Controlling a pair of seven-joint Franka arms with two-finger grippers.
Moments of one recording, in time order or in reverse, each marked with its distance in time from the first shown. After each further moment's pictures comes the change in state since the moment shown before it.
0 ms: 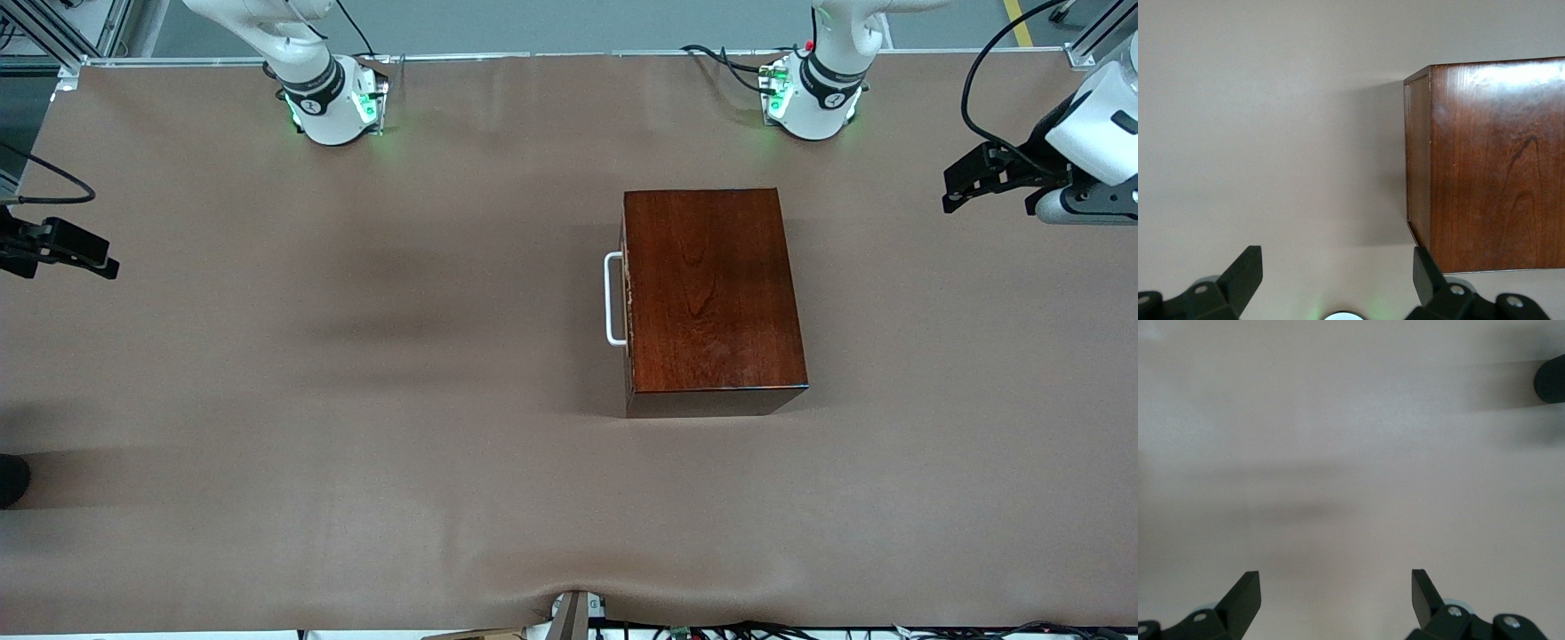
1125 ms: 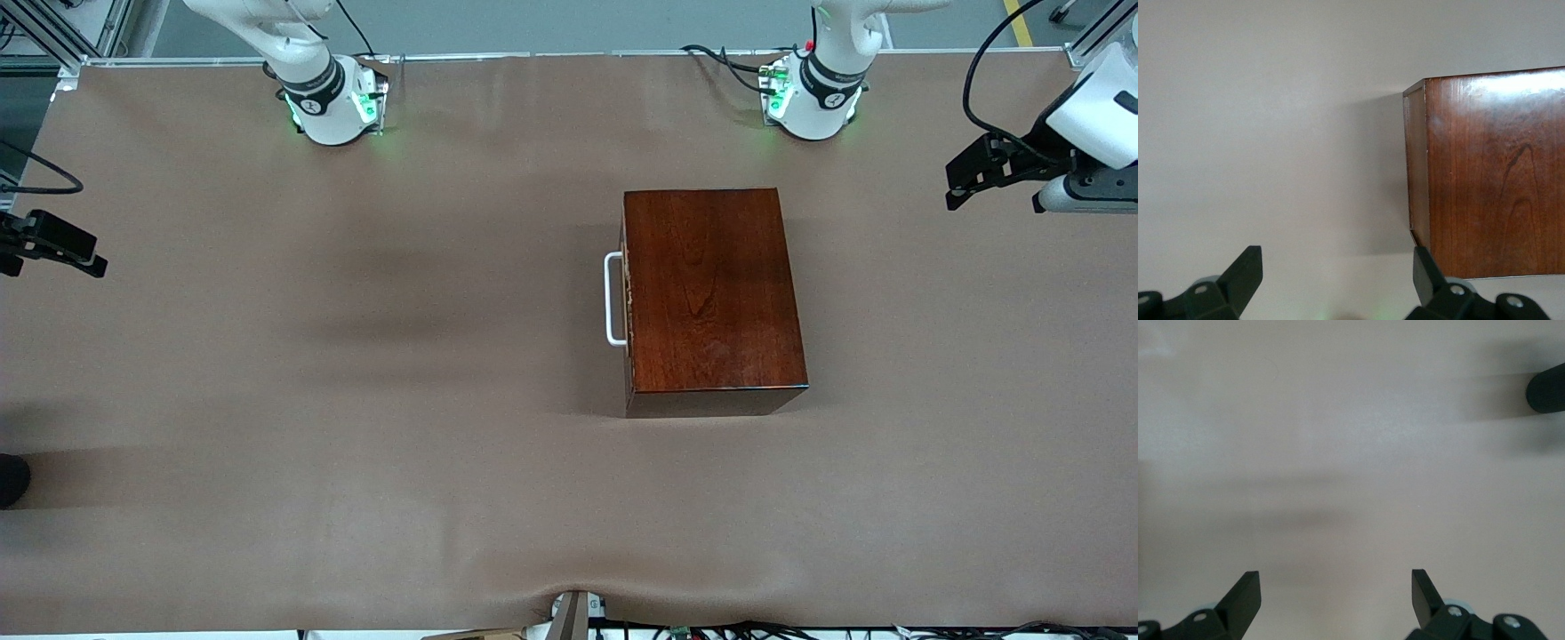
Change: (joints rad) left arm -0.017 0.003 -0.006 0.029 0.024 0.011 0.000; right arm -0.010 -0.004 0.009 0.027 -0.001 -0.003 0.007
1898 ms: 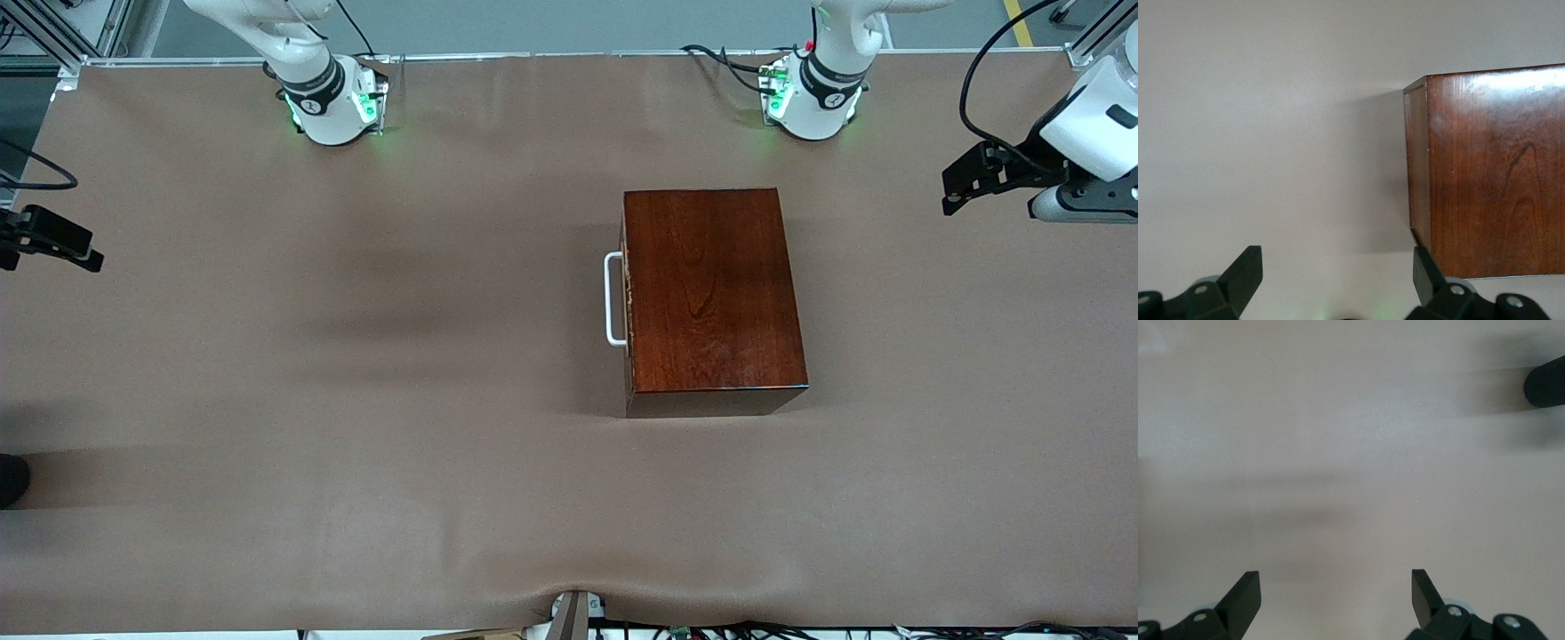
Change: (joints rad) left arm 0.000 0.010 0.000 0.002 0.000 -0.003 0.000; right arm -0.006 -0.004 -0.001 0.005 0.000 -0.014 0.000
